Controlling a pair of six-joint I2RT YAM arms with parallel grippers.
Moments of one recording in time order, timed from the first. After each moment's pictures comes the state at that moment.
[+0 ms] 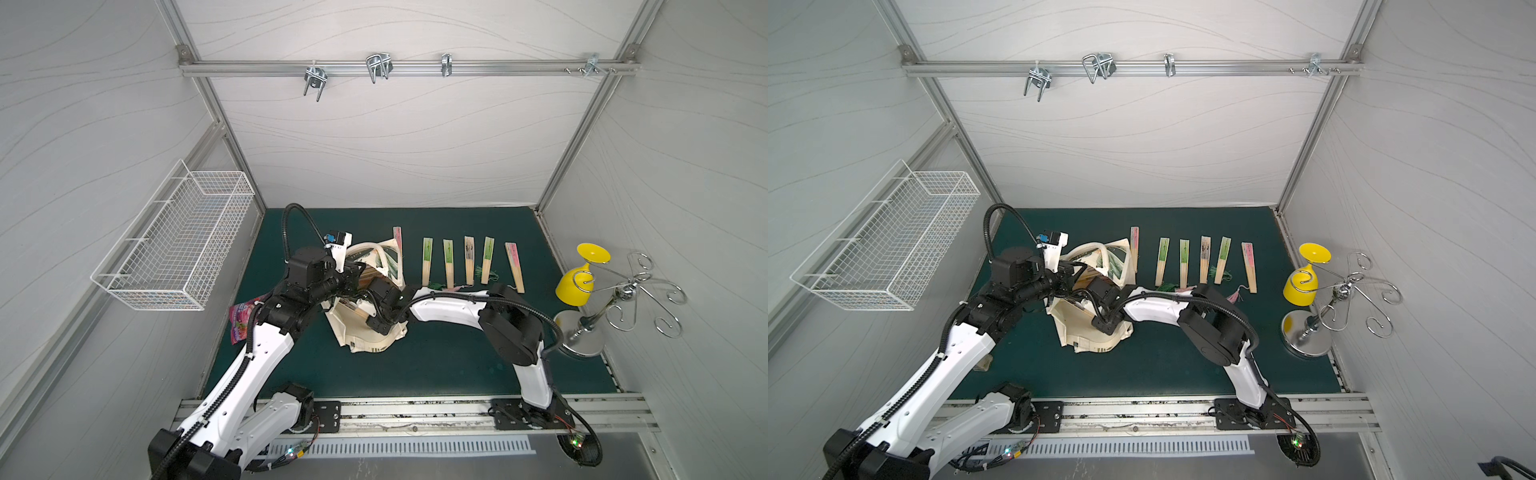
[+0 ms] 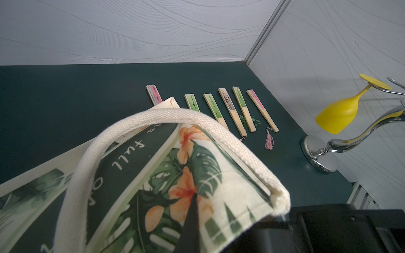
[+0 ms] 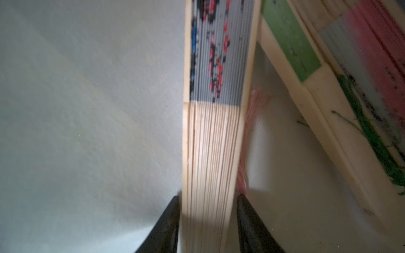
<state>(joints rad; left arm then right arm) -0.33 0.95 0.87 -0.37 0.31 -0.24 1.09 2.05 1.42 -0.44 0.01 -0.12</state>
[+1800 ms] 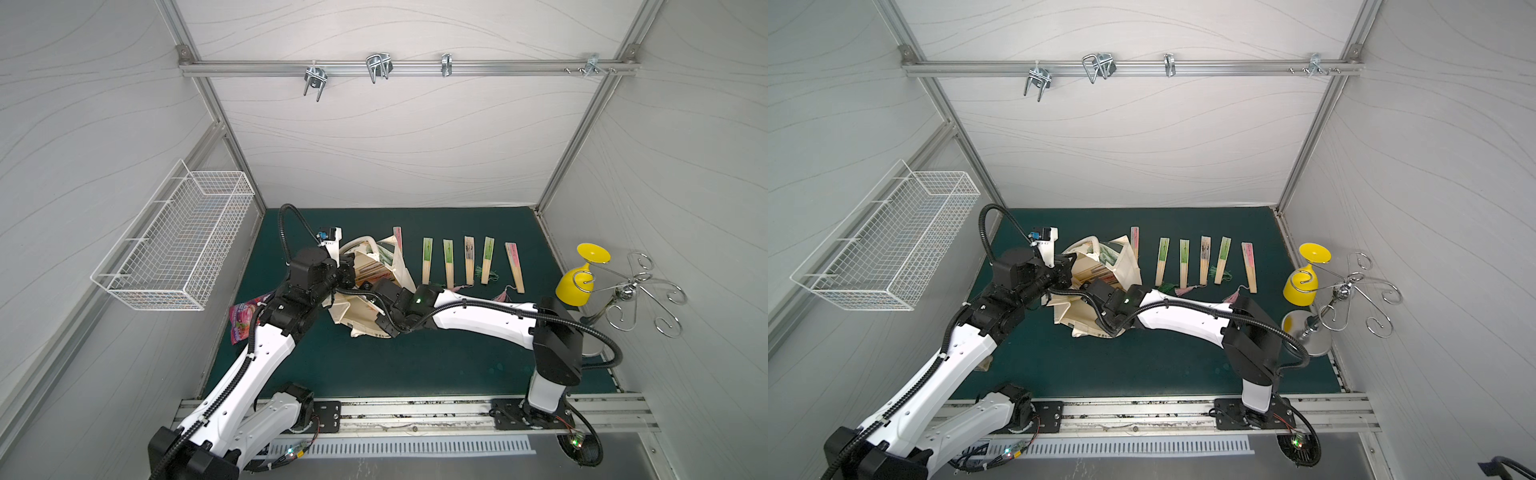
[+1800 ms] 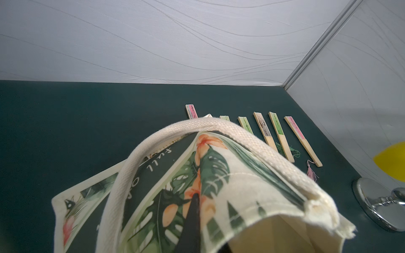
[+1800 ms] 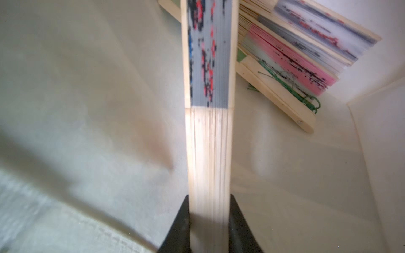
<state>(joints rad) -0.35 0.95 0.85 -0.29 0.02 -0.26 1.20 1.78 1.39 -0.67 0.21 0.09</state>
